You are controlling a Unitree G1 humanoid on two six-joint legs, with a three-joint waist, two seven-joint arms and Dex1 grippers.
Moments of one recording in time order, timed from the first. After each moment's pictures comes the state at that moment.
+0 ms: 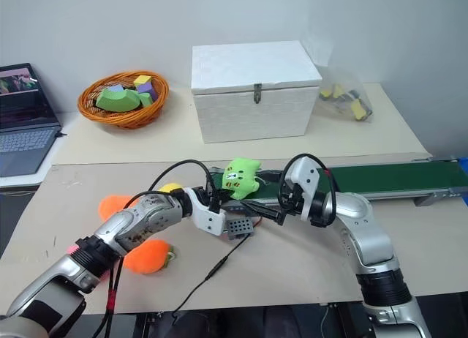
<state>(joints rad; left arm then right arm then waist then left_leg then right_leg) -0.58 0.60 -0.57 0.16 0.60 -0.37 -0.42 -0.33 -0.53 0.05 -0.21 0.41 0.33 0.93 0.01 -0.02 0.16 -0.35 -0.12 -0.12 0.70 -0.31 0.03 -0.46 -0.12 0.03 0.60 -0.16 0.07</state>
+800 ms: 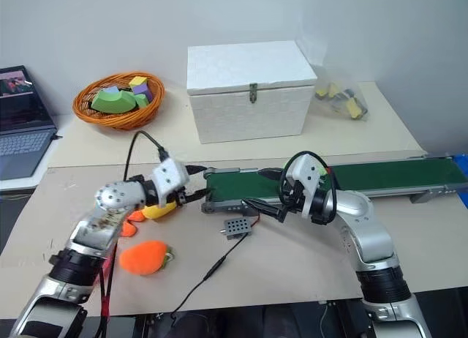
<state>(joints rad) -0.43 0.56 -0.10 -0.09 -0.27 0.31 -0.92 -0.34 -0.53 0.05 -0.18 0.41 0.33 0.93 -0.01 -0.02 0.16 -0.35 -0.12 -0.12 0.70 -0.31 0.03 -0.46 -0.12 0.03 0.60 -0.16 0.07</state>
